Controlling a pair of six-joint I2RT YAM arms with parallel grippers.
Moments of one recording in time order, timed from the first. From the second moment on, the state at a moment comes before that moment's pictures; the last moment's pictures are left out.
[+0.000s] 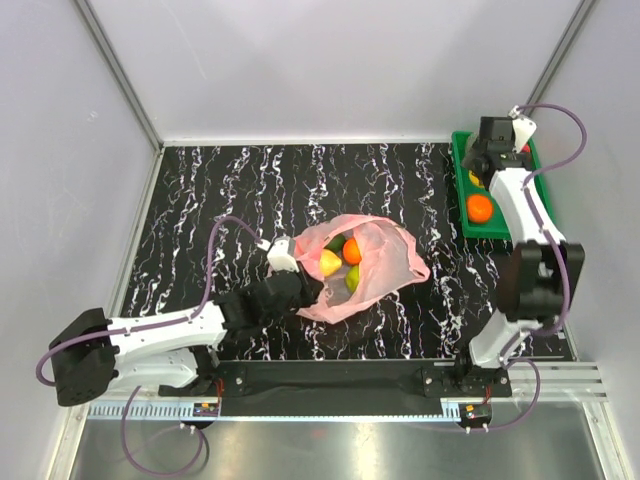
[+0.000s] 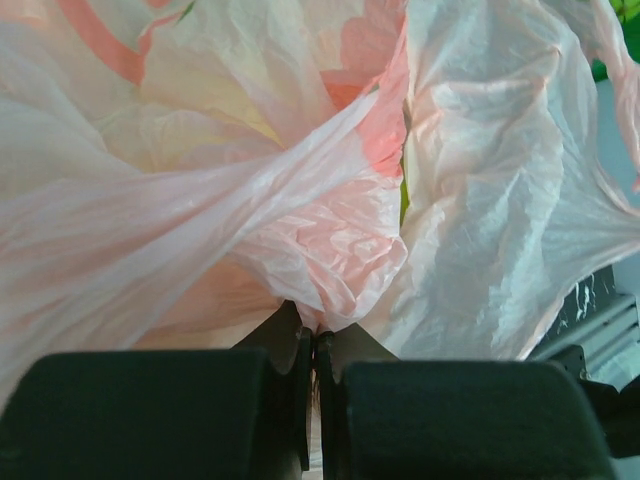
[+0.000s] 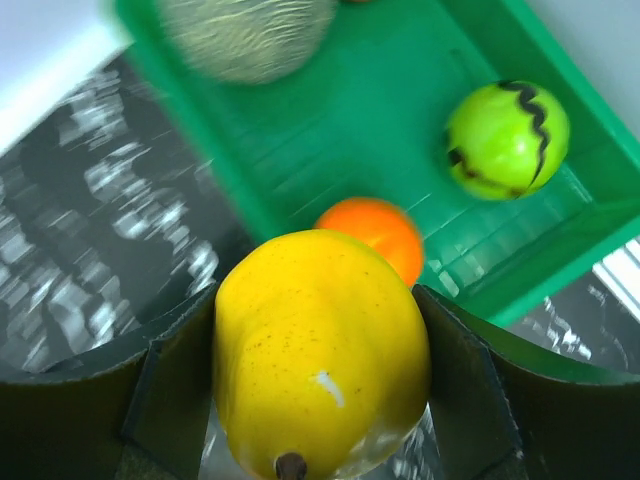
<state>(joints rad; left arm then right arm) -1.08 1.09 0.53 0.02 -0.44 -0.96 -0.02 1.69 1.52 -0.51 0.45 0.46</state>
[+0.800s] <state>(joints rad) -1.10 1.06 0.44 0.06 -0.40 -0.93 0.11 1.26 1.34 -0.48 -0.07 0.36</state>
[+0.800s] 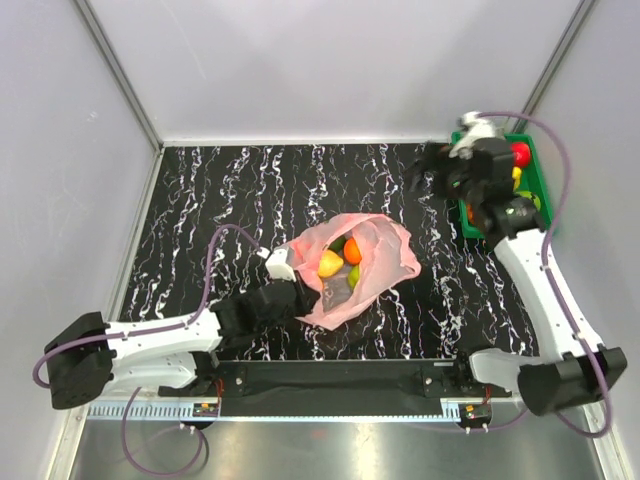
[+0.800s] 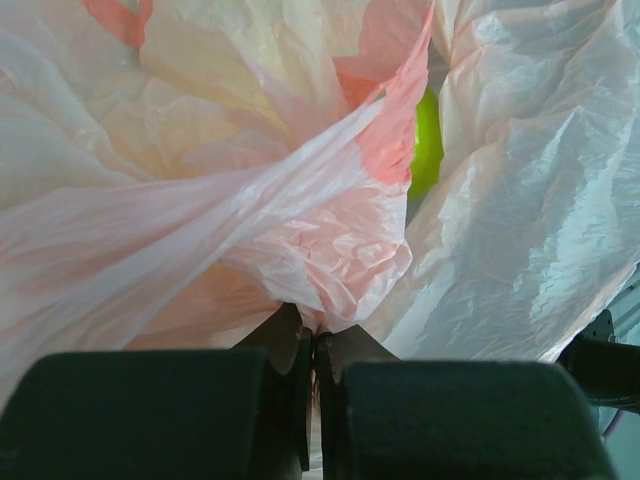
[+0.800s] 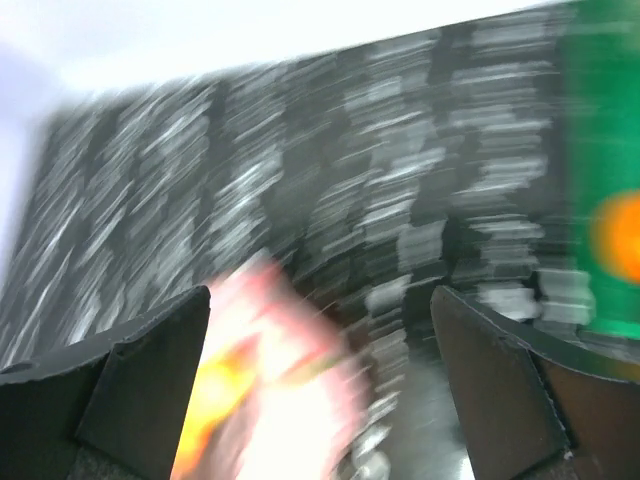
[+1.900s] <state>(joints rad) -1.13 0.95 0.41 -0.08 -0.49 -1.04 0.81 1.49 1.05 -0.39 -0.08 0.22</state>
